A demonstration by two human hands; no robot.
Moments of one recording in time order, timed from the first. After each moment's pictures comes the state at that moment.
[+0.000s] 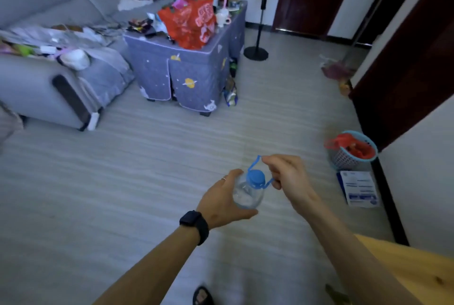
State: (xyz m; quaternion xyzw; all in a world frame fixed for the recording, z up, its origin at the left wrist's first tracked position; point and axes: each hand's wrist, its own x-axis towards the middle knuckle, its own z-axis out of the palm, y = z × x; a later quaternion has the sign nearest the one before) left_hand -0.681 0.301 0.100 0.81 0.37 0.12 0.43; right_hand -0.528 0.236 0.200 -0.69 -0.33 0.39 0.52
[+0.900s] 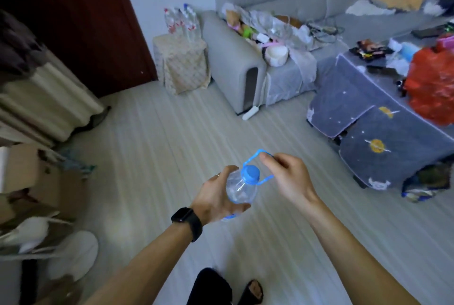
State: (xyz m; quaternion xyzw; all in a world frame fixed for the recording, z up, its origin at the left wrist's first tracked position) left_hand -1.009 0.671 0.088 0.53 0.75 0.22 0.34; right_hand -0.843 0.764 0.144 -0.51 -0.64 0.49 0.30
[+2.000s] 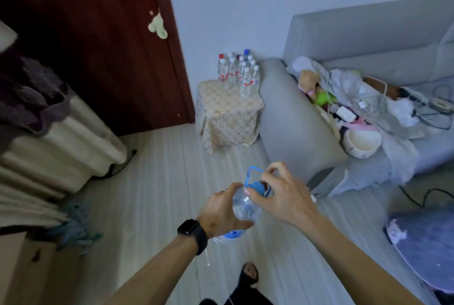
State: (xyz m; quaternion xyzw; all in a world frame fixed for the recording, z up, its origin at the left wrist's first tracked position) left_hand -1.483 1.167 0.066 0.48 0.79 0.24 0.30; right_hand -1.340 1.298 0.101 -0.33 -0.92 0.17 0.12
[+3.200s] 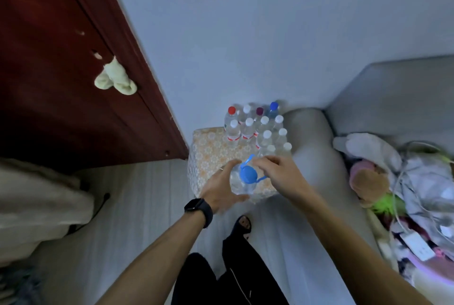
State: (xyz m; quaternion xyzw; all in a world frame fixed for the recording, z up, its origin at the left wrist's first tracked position) left_hand -1.961 1.719 -0.032 0.37 0.80 0.29 0.37; right_hand -1.847 1.846 0.081 -0.43 -0.70 0.56 0.01
